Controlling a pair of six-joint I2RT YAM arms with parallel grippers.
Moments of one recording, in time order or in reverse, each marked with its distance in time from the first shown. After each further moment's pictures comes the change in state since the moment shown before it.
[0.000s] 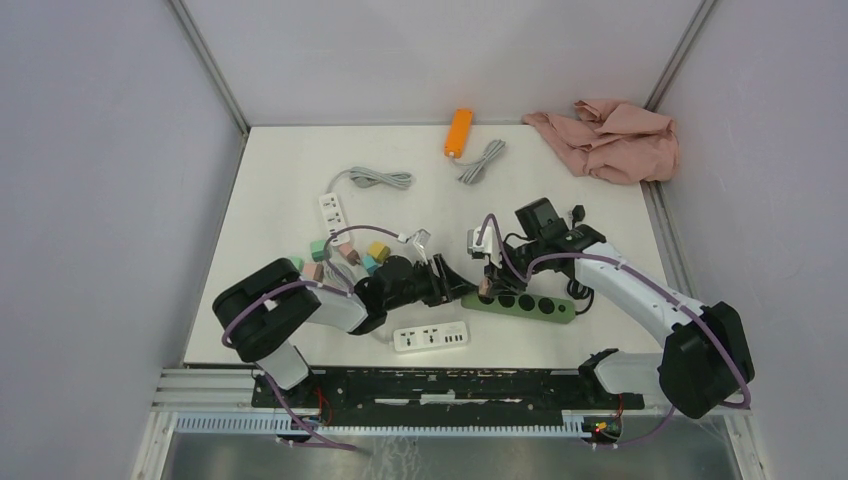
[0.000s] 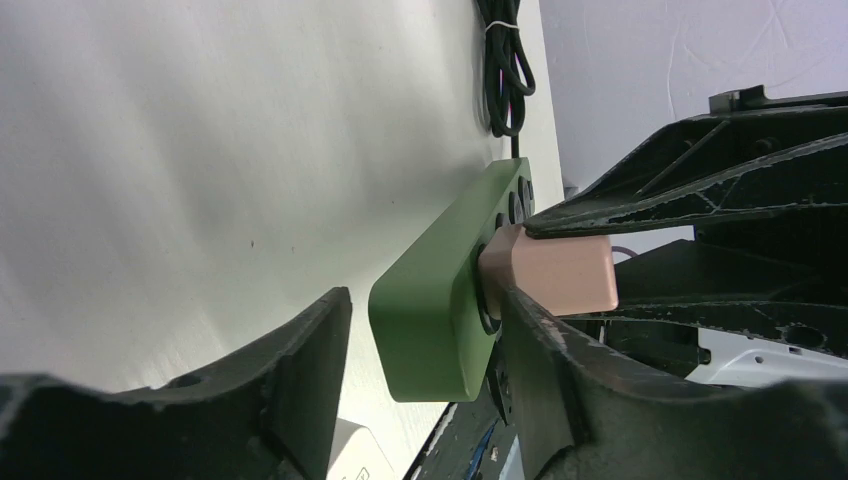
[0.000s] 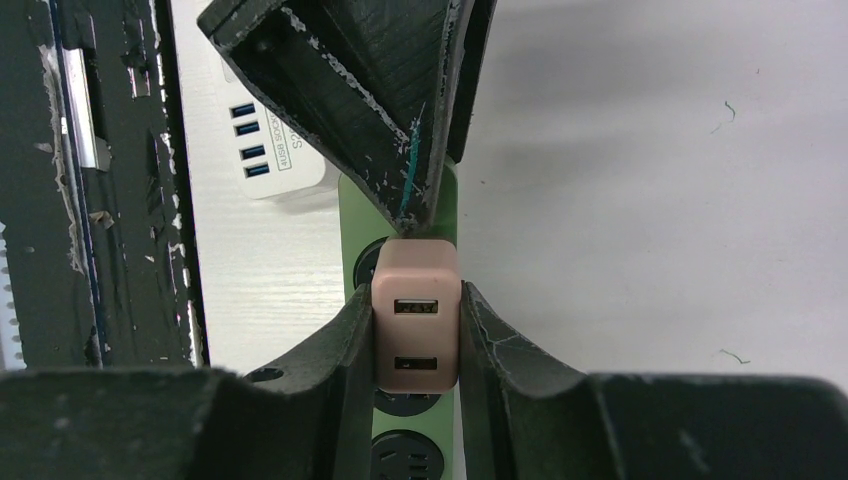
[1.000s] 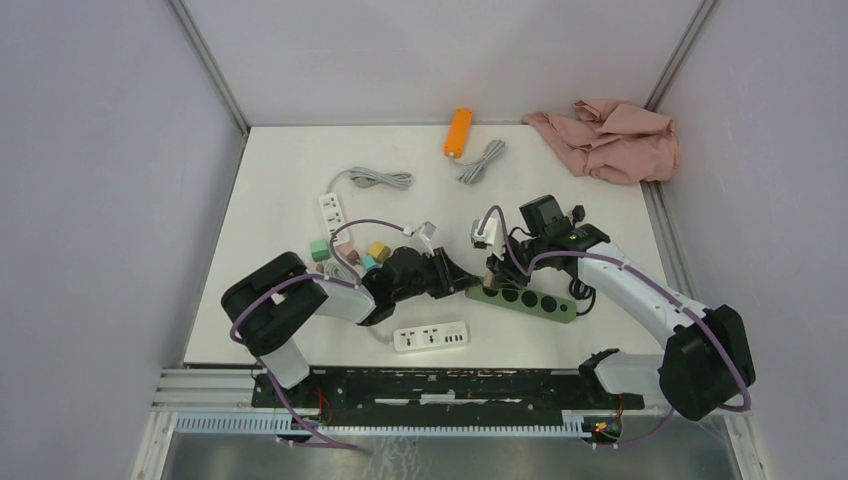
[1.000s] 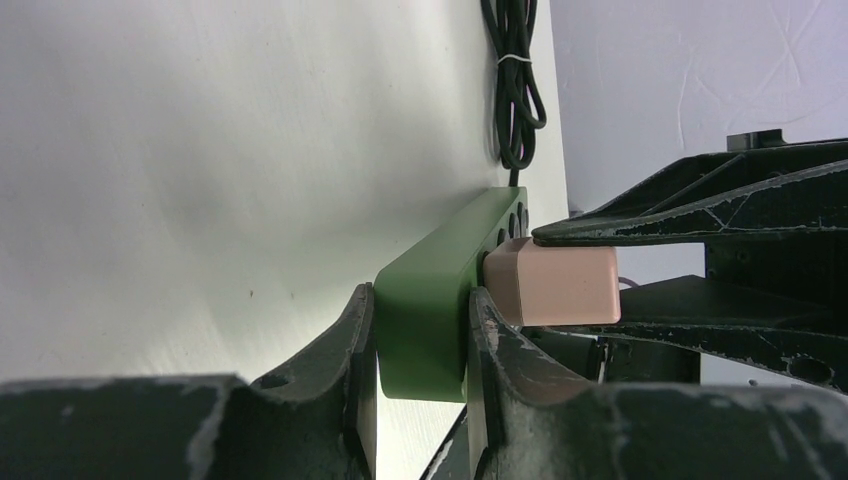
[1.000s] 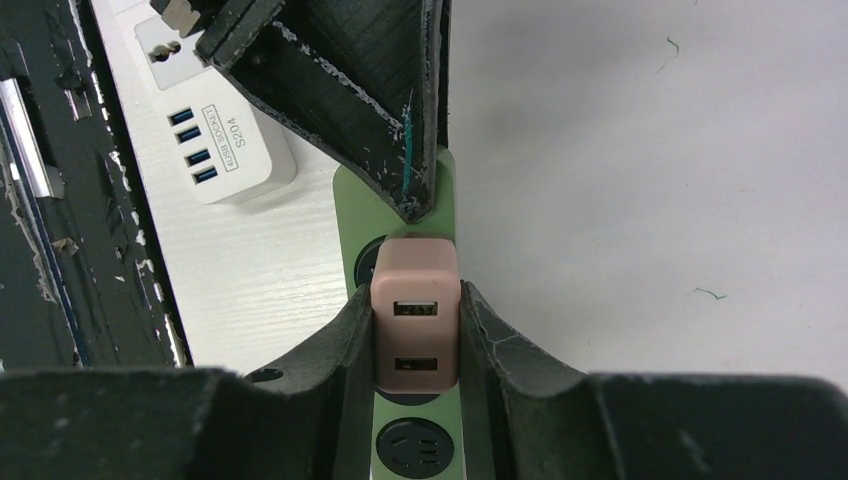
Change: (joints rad) left arm 0.009 0.071 0.095 -0.068 -0.011 -0.007; right arm -0.024 -0.007 0.000 0.035 0.093 0.101
